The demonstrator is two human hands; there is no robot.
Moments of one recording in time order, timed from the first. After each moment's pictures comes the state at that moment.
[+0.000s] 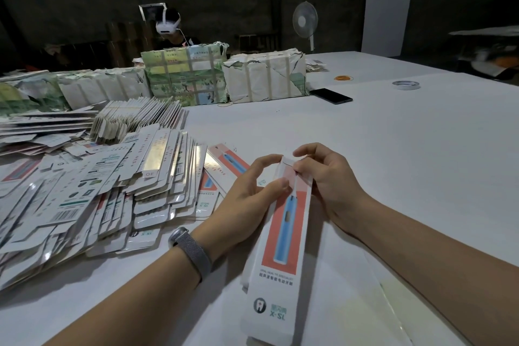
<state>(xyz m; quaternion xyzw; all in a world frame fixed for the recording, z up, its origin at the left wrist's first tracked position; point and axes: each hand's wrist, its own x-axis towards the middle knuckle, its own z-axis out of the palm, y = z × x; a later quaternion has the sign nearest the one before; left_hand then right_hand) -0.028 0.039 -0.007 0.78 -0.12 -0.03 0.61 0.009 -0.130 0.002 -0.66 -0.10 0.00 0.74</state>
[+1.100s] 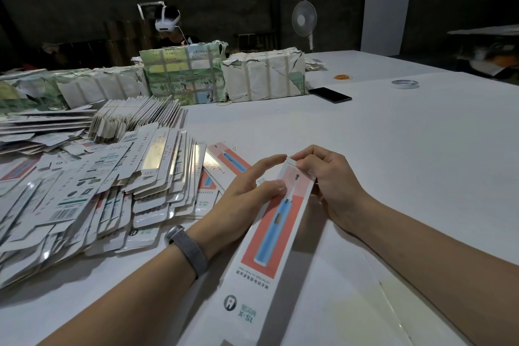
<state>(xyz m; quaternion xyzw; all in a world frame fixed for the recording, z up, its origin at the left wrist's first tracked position) -0.035 0.040 0.003 0.79 -0.11 -0.03 0.60 0.008 -0.130 0.004 -0.67 -0.11 0.01 0.73</state>
